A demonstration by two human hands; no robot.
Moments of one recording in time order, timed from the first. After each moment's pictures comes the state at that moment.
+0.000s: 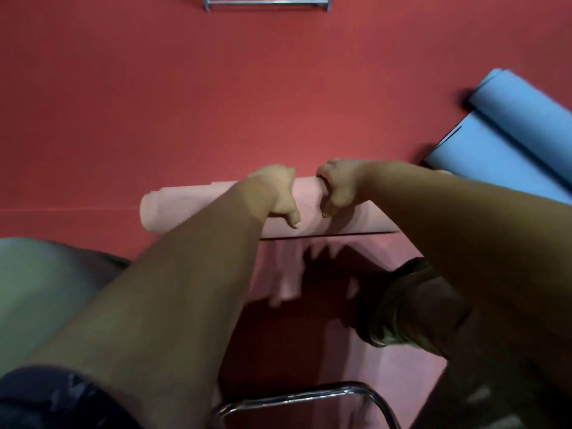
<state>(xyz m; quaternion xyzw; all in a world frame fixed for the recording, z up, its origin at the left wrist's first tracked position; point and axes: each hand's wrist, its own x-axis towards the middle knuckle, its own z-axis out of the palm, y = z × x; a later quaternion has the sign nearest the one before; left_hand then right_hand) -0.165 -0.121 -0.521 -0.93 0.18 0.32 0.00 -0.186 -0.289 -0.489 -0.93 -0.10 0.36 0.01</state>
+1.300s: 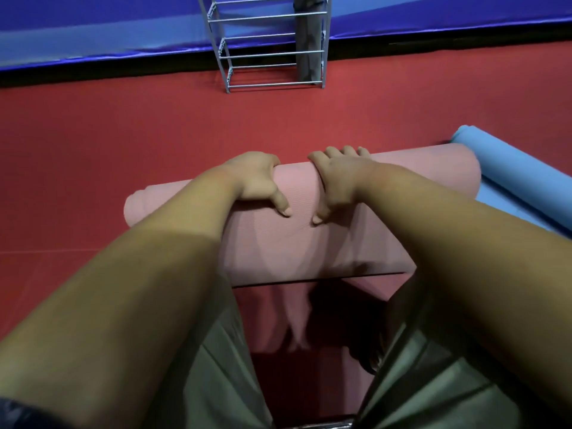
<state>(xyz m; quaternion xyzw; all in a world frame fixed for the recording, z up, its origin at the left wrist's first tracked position) -0.161 -0.098 -0.362 -0.96 0.16 0.23 -0.08 -0.215 -0.295 -0.355 -0.98 -0.07 0.20 0.00</state>
